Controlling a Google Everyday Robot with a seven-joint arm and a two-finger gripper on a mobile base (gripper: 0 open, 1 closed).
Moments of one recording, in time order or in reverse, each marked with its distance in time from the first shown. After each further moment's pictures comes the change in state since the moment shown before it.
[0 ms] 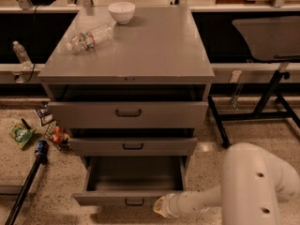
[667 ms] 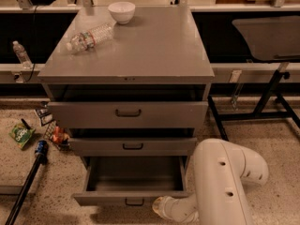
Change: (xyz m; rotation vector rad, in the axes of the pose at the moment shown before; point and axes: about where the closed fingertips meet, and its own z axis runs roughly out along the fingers) arm 0.010 -0.020 0.039 0.169 0.017 -0.041
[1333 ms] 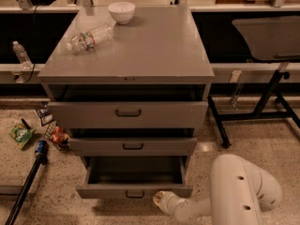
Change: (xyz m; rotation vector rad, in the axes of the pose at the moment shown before) arm 0.001 -0.044 0.018 0.159 -0.125 0.042
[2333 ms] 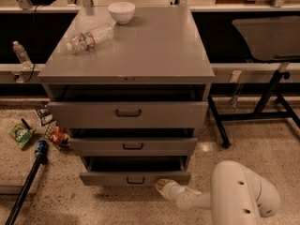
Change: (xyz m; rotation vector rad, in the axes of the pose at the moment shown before) arm 0.010 -0.061 0.033 0.072 -0.035 -0.007
